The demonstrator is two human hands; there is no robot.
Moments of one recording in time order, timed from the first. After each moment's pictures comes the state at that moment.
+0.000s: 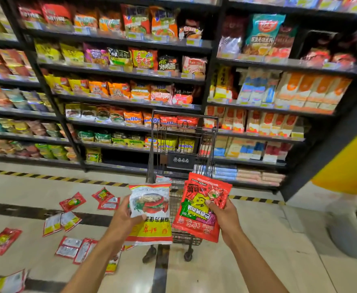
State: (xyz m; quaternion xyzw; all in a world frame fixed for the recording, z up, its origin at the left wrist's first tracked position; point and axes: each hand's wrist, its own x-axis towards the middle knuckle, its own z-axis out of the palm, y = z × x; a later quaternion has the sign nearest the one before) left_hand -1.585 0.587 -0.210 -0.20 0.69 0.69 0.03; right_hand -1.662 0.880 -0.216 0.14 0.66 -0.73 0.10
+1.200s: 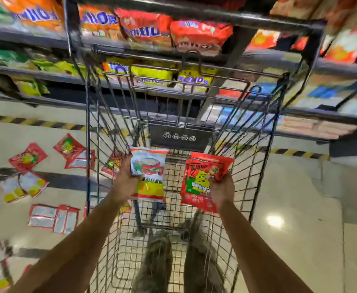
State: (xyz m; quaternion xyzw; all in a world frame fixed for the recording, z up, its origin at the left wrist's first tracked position) left_hand -2.134 0.535 -0.618 -0.31 0.68 0.63 0.19; right_hand -2.176 0.835 -0.623 0.33 0.81 -0.44 0.21
